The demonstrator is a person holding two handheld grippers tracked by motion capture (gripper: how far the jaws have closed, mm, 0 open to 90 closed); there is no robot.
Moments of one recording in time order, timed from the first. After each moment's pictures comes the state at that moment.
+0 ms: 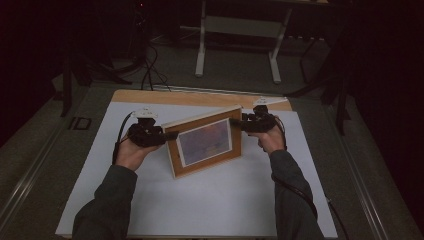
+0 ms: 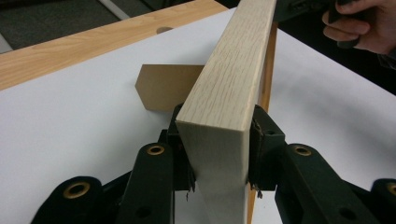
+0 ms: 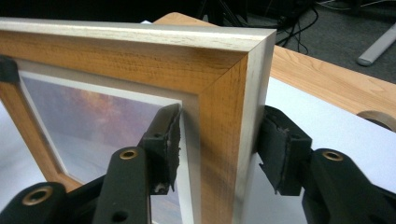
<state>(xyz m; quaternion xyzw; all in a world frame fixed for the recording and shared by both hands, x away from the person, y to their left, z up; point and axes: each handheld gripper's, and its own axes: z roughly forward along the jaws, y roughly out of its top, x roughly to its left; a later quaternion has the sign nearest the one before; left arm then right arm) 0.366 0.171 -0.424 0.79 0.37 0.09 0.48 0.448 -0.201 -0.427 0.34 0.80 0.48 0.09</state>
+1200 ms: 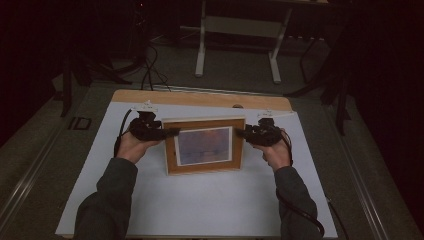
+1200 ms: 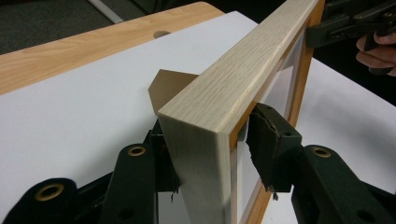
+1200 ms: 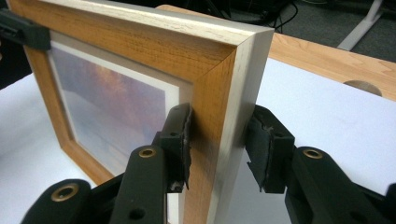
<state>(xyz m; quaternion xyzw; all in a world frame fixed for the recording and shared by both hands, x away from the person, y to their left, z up) 0.388 0.176 -0.428 0.79 0.36 0.07 0.49 0.401 -0.211 -0.428 0.37 0.79 0.47 0.11</state>
